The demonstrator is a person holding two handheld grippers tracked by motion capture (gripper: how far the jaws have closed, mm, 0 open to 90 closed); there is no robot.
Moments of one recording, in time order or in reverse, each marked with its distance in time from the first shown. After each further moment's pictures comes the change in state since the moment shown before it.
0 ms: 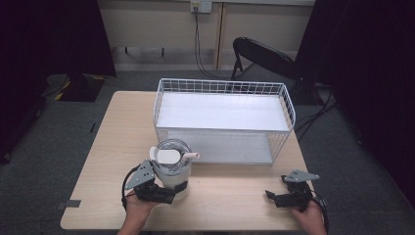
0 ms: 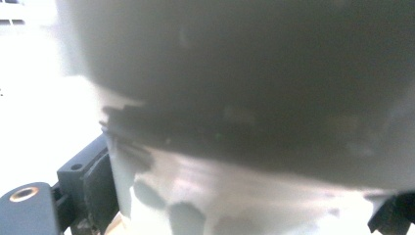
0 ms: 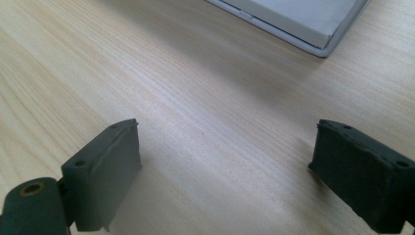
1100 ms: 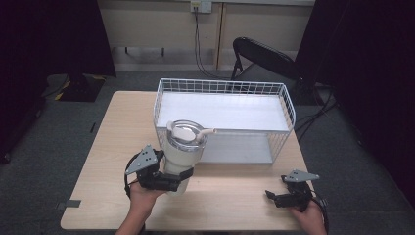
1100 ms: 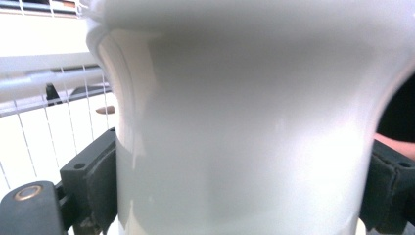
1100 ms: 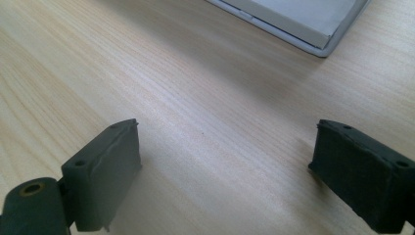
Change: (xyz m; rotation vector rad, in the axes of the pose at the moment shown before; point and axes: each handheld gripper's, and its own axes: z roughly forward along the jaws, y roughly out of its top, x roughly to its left) left arm -0.002 0.047 0.011 -0.068 -0.028 -0.076; right arm 0.000 0.000 0.000 0.000 0.000 0.000
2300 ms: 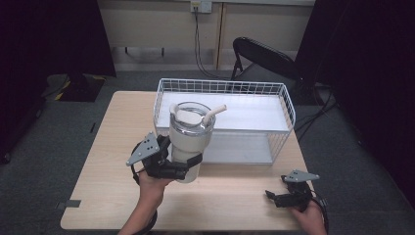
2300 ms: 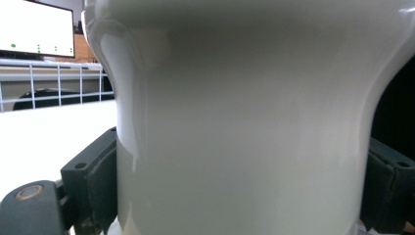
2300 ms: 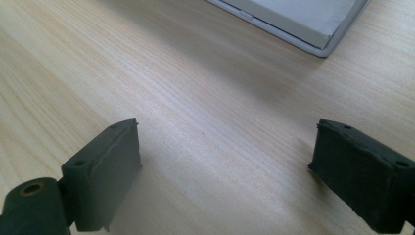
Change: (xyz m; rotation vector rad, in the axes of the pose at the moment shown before) left arm -0.006 0.040 0.020 -0.168 -0.051 0.027; right arm 0.000 0.000 0.000 0.000 0.000 0.000
